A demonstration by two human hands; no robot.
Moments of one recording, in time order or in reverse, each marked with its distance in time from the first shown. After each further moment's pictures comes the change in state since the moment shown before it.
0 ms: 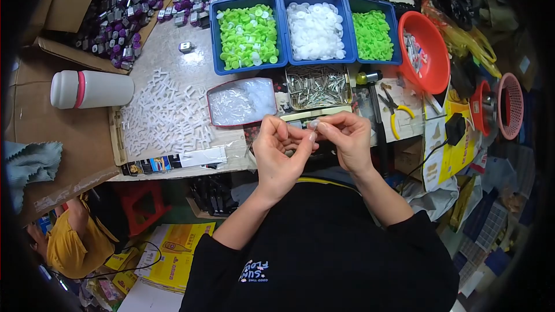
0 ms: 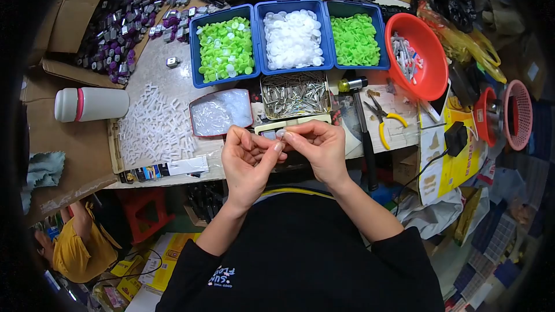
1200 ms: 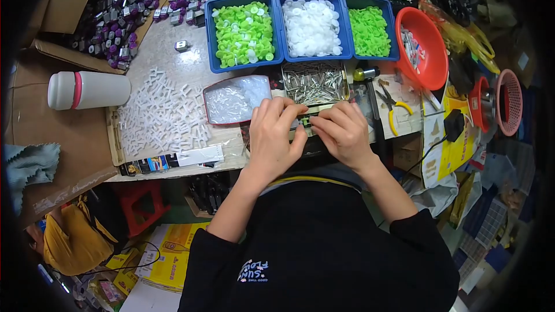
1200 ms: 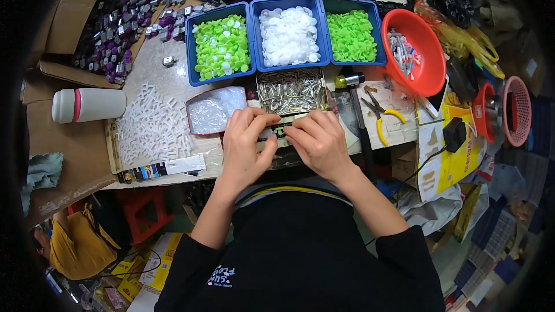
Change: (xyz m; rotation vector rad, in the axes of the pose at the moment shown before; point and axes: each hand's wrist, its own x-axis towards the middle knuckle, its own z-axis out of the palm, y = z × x) left_hand 0.029 -0.002 -0.015 1.012 -0.145 0.503; right_hand 0.011 -0.010 -0.014 -1.365 -0.186 -0.825
